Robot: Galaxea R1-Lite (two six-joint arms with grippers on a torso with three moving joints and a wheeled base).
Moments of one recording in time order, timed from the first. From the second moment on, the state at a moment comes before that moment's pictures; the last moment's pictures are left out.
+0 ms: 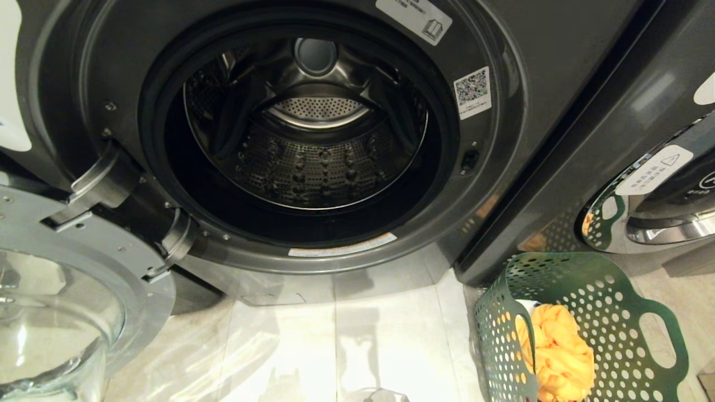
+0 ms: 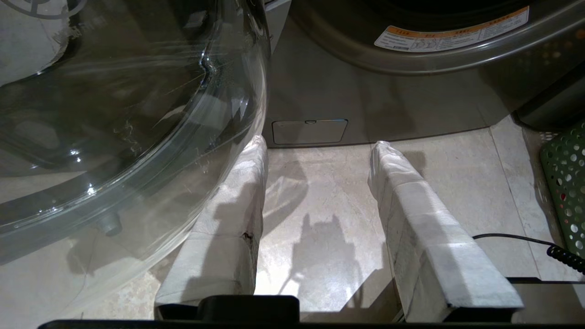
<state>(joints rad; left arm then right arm) 0.00 0.00 0.00 0.00 0.00 0.00 0.01 0.00 -0.08 0.02 -0.03 0.00</state>
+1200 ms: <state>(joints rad) 0.00 0.00 0.00 0.00 0.00 0.00 0.01 0.63 -0.38 0.39 -0.40 0.22</state>
